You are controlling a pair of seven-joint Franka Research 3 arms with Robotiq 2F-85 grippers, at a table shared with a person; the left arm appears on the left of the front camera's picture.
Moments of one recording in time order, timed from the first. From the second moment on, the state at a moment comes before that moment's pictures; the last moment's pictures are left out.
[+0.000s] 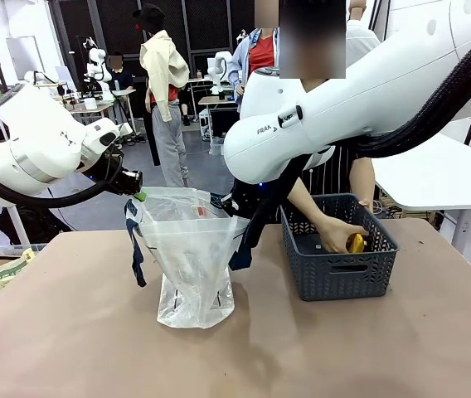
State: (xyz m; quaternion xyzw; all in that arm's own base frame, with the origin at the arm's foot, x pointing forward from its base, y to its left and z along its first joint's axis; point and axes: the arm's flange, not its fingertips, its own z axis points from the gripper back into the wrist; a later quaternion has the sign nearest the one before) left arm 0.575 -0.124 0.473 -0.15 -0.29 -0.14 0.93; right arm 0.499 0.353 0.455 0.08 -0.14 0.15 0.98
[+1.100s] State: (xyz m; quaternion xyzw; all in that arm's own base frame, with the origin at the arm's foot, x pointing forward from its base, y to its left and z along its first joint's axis) left arm 0.575 -0.124 0.473 -0.15 -0.29 -0.14 0.93; right arm 0.499 0.353 0.455 0.08 -0.14 0.15 0.98
